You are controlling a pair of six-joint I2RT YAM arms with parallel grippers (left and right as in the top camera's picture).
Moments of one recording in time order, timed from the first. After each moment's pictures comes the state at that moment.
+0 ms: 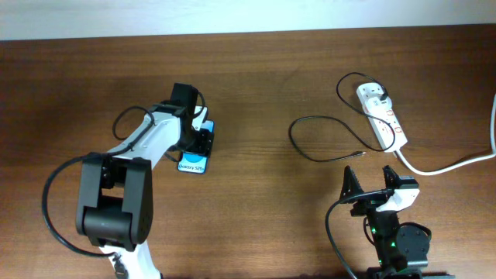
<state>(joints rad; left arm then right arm) -0.21 1.99 1.29 -0.72 0.04 0.02 0.00 0.01 0.01 -0.07 -0.07 0.24</state>
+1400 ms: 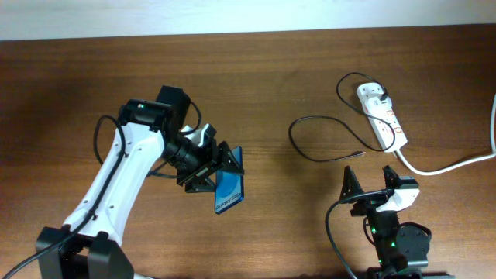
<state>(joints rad) -0.24 1.63 1.37 -1.39 0.75 -0.41 0.00 0.01 0.01 -0.07 -0.07 0.24</state>
